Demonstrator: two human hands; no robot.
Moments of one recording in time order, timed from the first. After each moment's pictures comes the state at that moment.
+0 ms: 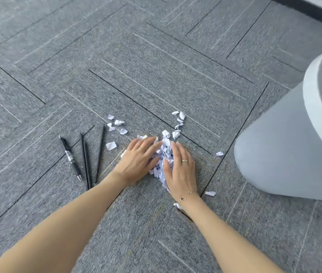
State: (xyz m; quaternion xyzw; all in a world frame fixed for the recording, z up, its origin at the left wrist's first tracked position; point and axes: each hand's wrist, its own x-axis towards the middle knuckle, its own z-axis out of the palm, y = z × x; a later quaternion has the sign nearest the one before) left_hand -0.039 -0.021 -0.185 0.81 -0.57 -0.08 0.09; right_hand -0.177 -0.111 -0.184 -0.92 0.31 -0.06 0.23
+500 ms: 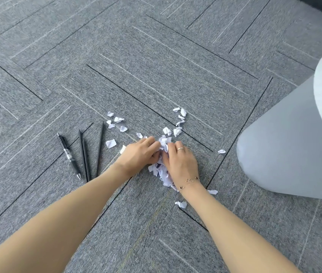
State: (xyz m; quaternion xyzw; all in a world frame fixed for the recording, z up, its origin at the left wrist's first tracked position) left_hand -0.029 -0.034 -0.180 0.76 -0.63 -0.02 0.16; right_hand -0.155 -0.128 -0.186 -0.96 0.26 -0.11 0.08
